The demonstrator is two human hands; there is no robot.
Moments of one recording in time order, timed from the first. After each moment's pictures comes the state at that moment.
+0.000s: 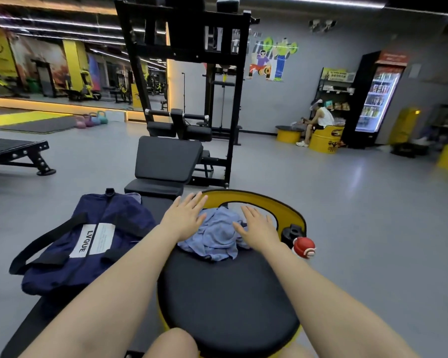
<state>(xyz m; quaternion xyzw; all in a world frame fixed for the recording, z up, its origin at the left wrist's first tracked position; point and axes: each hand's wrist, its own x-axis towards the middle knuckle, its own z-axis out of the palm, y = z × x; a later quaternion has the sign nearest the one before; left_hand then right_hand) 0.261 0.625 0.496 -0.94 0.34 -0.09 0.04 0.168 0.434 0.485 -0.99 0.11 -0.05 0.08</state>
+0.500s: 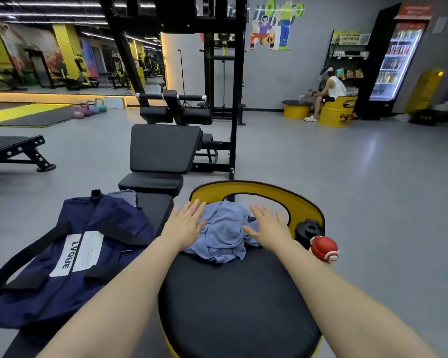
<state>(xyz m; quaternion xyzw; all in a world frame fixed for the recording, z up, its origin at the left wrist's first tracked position) 0.342 0.582 0.441 -0.95 0.31 -0.03 0.05 0.242 0.370 0.443 -0.99 0.11 -0.02 0.08</state>
